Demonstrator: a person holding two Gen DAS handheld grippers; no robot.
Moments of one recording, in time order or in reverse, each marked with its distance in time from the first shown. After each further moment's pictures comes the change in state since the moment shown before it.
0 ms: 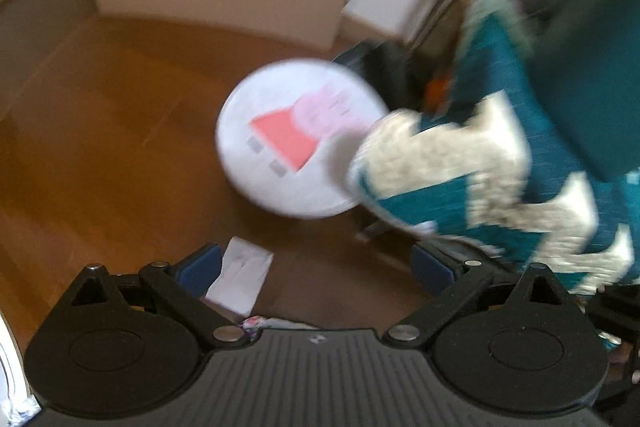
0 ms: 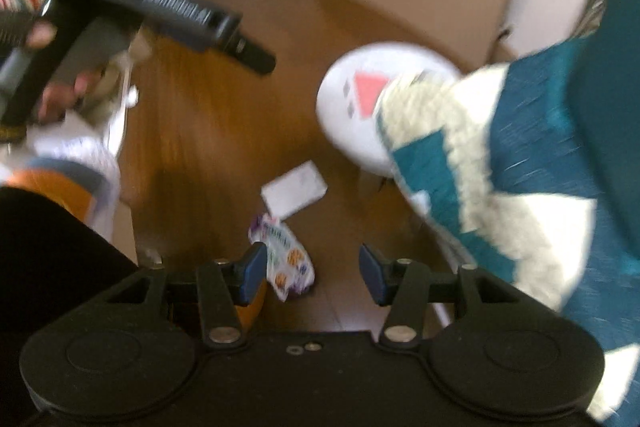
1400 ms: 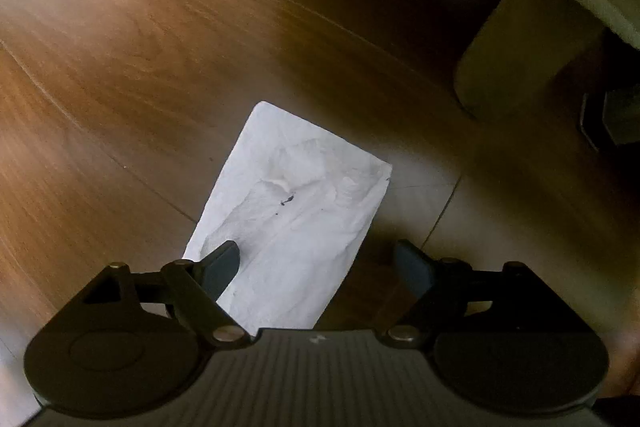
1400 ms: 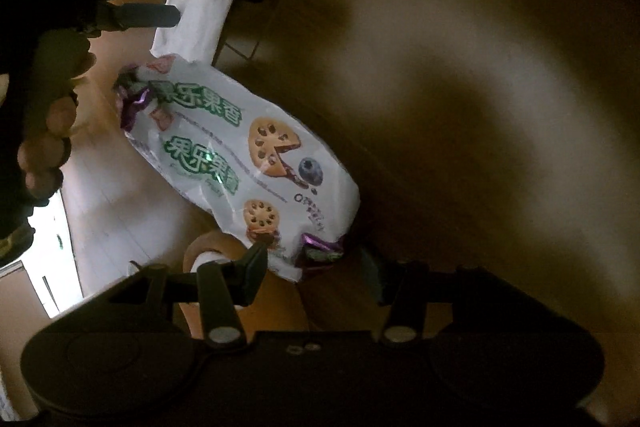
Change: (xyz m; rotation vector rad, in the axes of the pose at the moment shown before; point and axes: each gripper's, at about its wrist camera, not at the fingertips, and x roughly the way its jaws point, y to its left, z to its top) left arm 0.353 0.086 -0.084 -0.069 0.332 0.144; right arm 0.378 -0.046 -0.086 0.606 0.521 0.250
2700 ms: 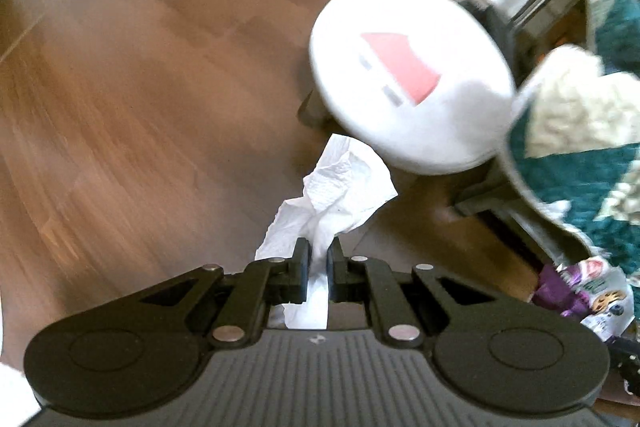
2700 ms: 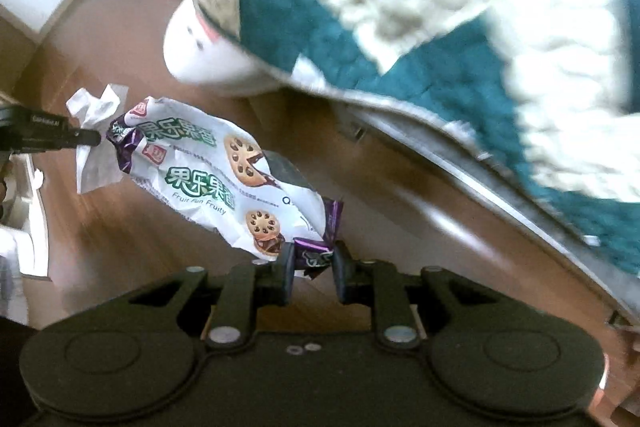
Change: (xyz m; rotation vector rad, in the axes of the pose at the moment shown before) left arm -0.259 0.032 -0.066 -0.108 -0.272 -0.095; right arm -0.250 0.007 -0.148 -0.071 -0.602 -0.216
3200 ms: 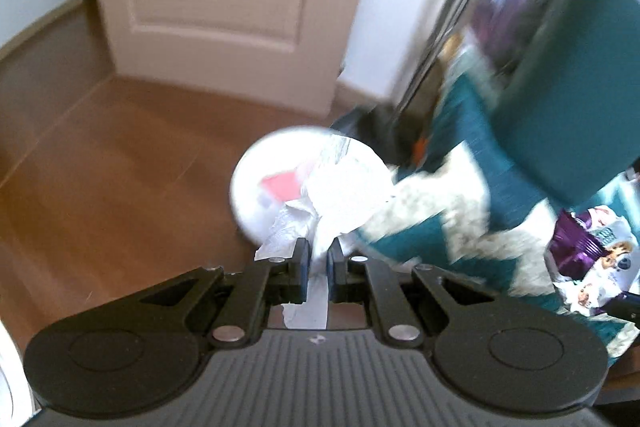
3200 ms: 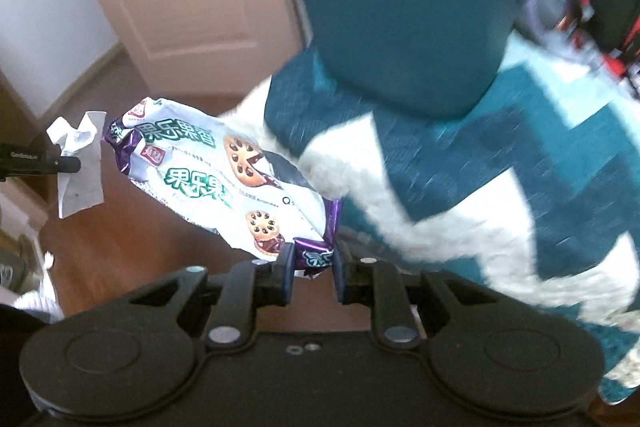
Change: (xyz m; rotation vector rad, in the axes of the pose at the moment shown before) left arm -0.202 -0.082 0.006 0.199 -0.307 -0.120; right arm -0.198 -0.014 -0.010 0.037 -0.359 -0.079
